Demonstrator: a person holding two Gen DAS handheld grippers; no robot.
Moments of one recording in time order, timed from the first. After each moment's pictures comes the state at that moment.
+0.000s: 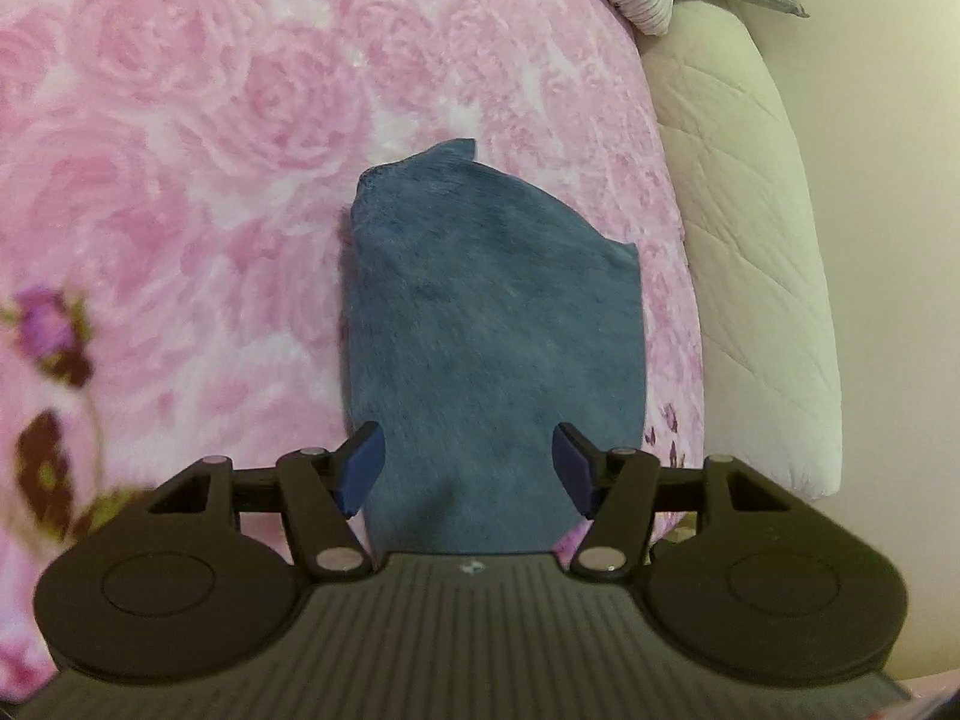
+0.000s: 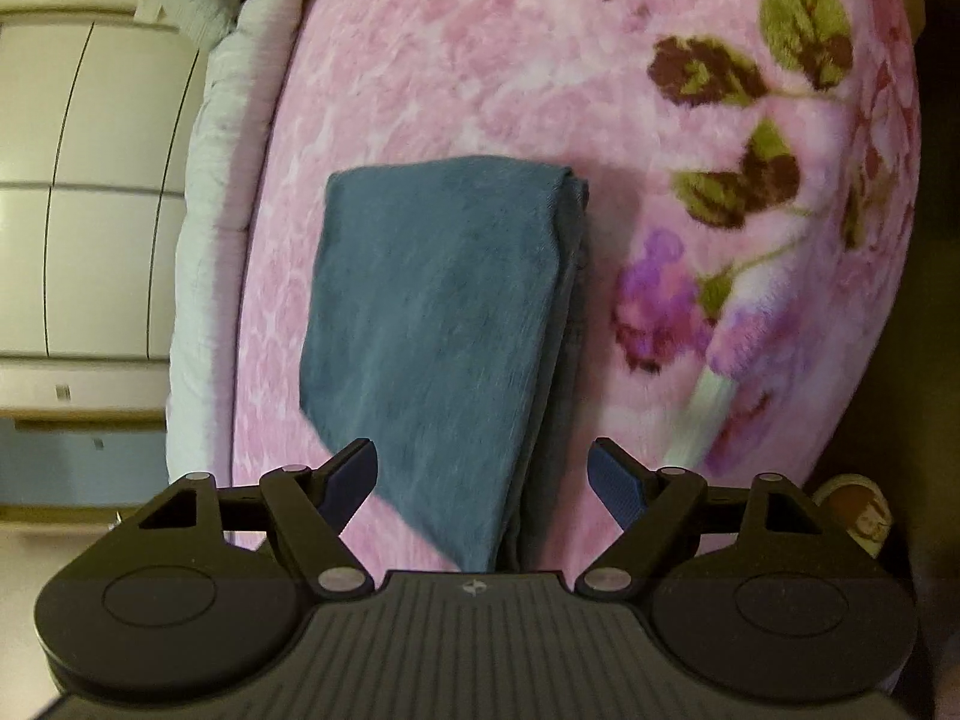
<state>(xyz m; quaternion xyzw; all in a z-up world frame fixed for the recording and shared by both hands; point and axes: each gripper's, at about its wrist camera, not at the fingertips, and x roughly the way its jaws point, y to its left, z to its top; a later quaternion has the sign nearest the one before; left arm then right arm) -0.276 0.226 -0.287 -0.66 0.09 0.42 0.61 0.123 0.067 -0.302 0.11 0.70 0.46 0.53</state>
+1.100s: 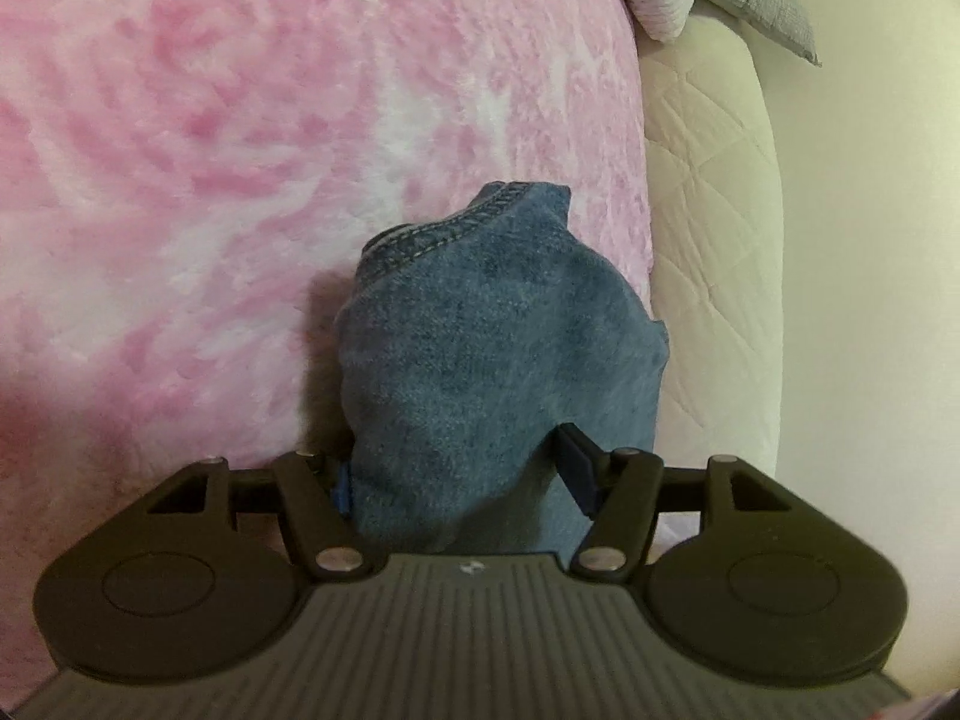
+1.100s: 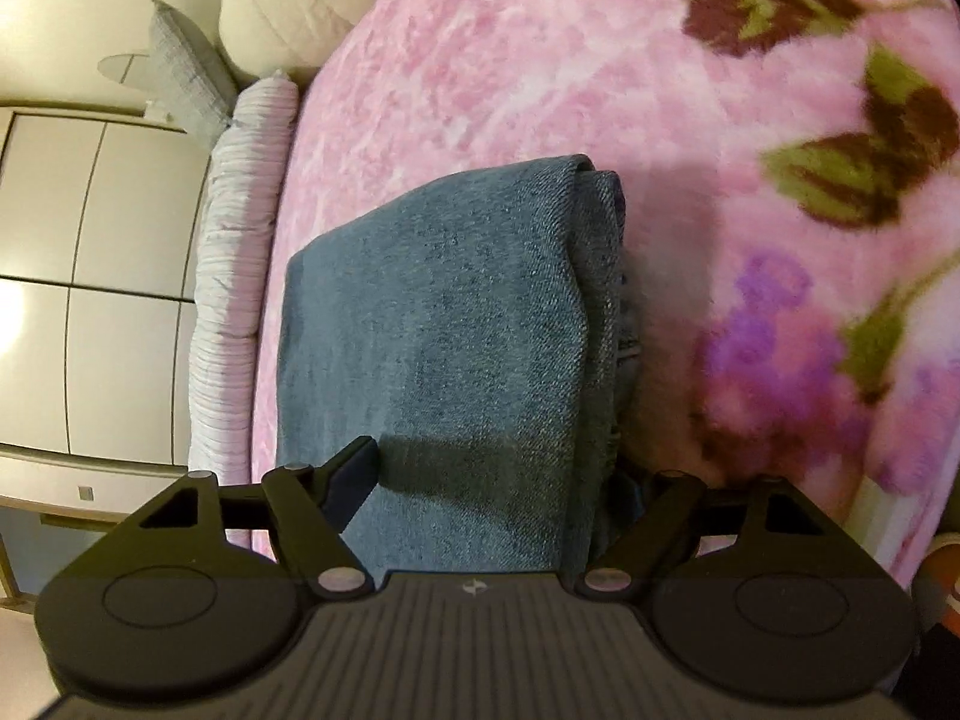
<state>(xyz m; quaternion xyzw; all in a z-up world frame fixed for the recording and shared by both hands) -0.276 0.315 -0.380 -0.72 0.01 0.33 0.60 0.101 0.119 -0.365 0.20 0.64 0.45 0.58</state>
